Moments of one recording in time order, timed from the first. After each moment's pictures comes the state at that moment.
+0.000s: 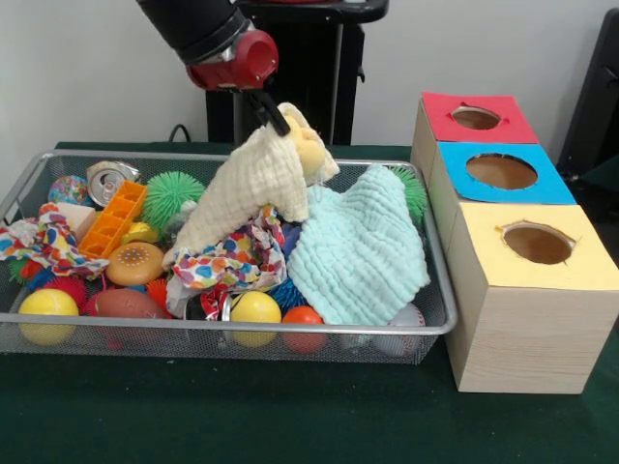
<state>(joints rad) -1.00 -0.68 0.60 2.05 0.05 0.59 1.95</state>
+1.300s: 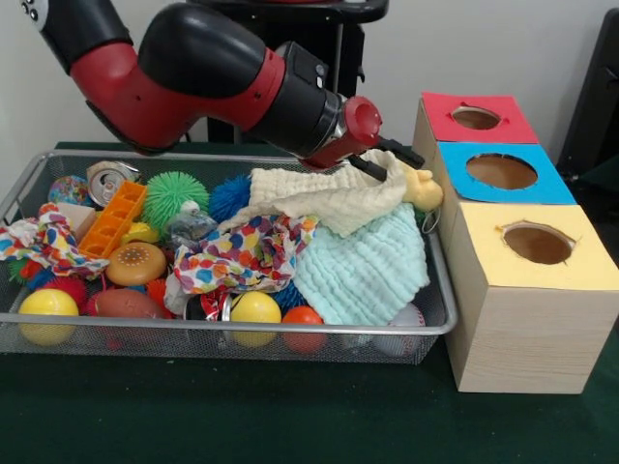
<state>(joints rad) -1.08 -0.15 0.86 1.86 -0.16 0.71 1.87</state>
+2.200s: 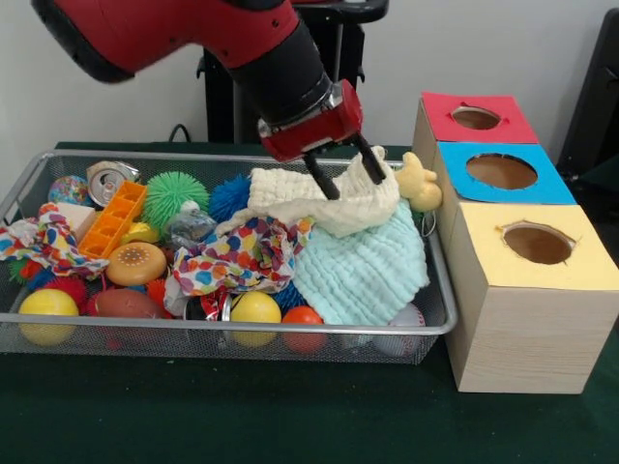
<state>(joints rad) -0.99 -0.46 0.86 1.86 -0.44 0.60 1.87</state>
